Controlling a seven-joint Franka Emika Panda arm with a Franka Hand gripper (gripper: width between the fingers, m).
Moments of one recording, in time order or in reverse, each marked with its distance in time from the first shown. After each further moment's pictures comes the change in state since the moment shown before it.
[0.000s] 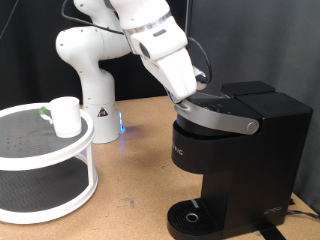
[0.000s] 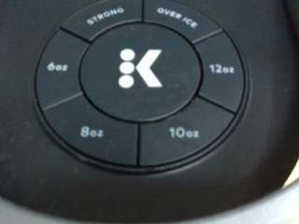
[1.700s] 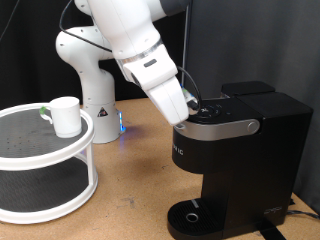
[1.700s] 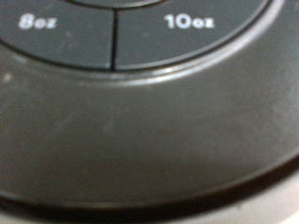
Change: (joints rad) arm -0.001 0.064 -0.029 -0.041 0.094 0.061 -0.104
